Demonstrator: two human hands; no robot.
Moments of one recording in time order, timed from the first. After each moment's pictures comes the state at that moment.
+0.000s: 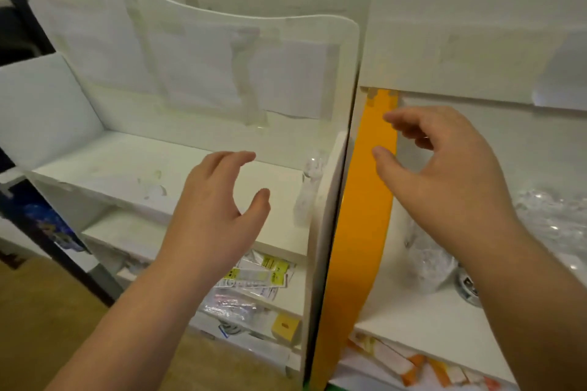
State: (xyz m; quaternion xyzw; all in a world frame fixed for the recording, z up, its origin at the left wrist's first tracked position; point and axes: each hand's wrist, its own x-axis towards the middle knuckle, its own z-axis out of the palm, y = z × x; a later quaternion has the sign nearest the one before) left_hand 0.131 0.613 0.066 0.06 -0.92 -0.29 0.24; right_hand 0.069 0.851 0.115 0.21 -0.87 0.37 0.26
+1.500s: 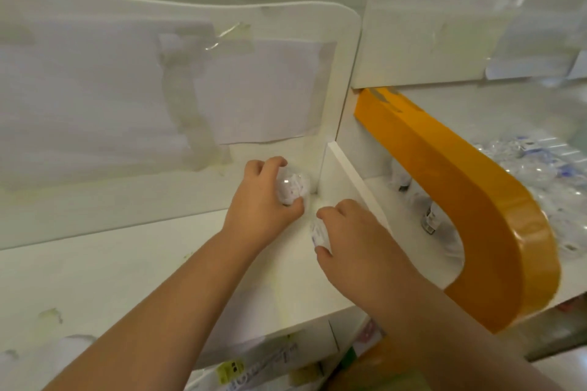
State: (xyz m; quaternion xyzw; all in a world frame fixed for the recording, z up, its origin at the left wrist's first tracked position) left_hand -0.127 0.536 -0.026 -0.23 -0.89 -0.40 0.07; right_hand 0.007 0.653 0.022 -0.07 -0.99 0.11 0.05
